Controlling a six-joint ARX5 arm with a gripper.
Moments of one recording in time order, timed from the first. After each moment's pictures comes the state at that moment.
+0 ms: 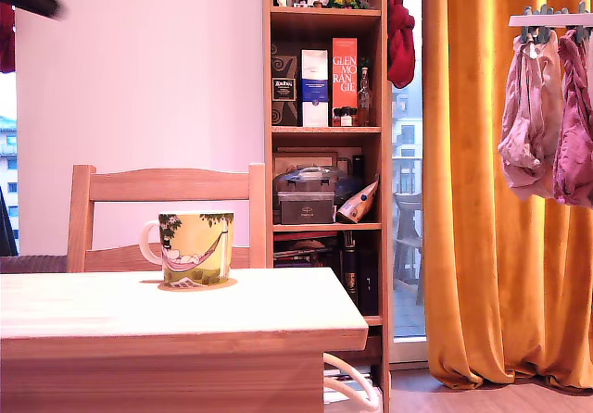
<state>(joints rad) -0.24 0.77 0.76 -0.33 0.19 0.00</state>
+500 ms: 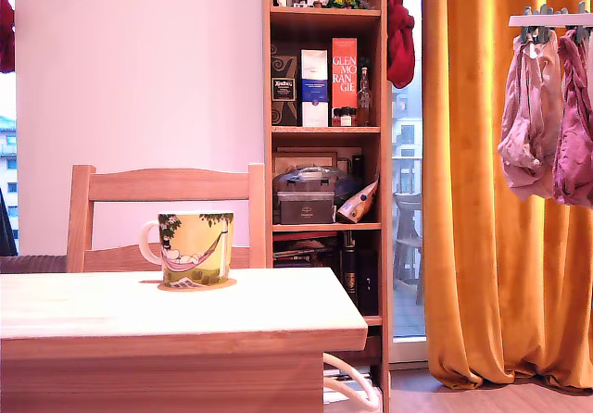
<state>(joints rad) -0.12 0.52 0.61 -0.32 0.25 -0.05</state>
